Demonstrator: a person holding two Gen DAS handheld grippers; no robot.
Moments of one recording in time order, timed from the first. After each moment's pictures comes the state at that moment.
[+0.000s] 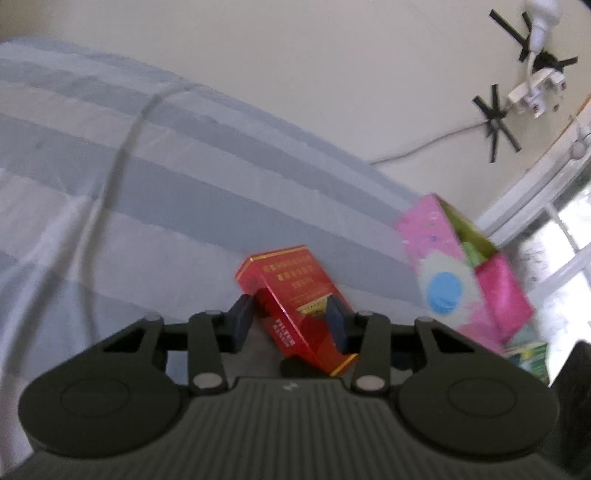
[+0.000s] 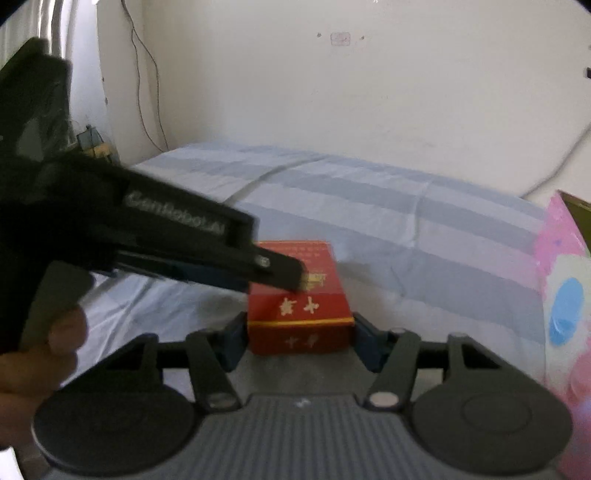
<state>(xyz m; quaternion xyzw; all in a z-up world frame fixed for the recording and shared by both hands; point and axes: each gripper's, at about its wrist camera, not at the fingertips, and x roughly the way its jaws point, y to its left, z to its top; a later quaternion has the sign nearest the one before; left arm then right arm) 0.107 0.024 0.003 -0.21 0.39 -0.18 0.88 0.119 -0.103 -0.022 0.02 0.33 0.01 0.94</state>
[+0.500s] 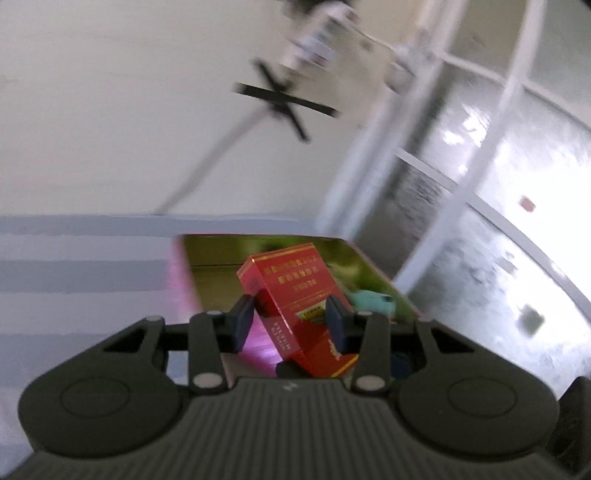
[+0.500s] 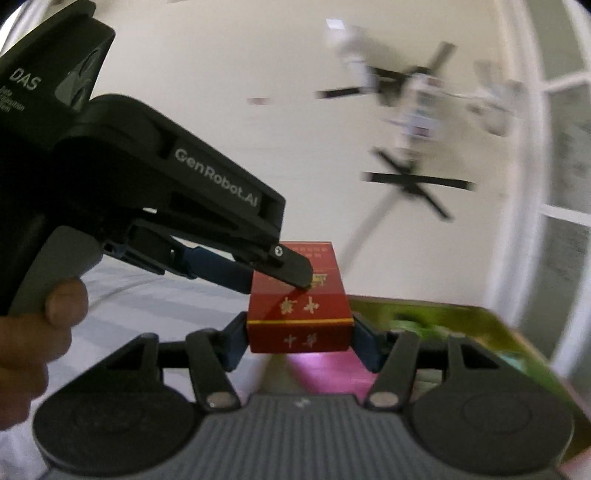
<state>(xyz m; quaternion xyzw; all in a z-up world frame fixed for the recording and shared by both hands) 0.095 -0.181 0.093 -0.08 0.29 -0.37 0.88 -0.011 -0.222 0.039 0.00 0.15 -0.22 0.96</state>
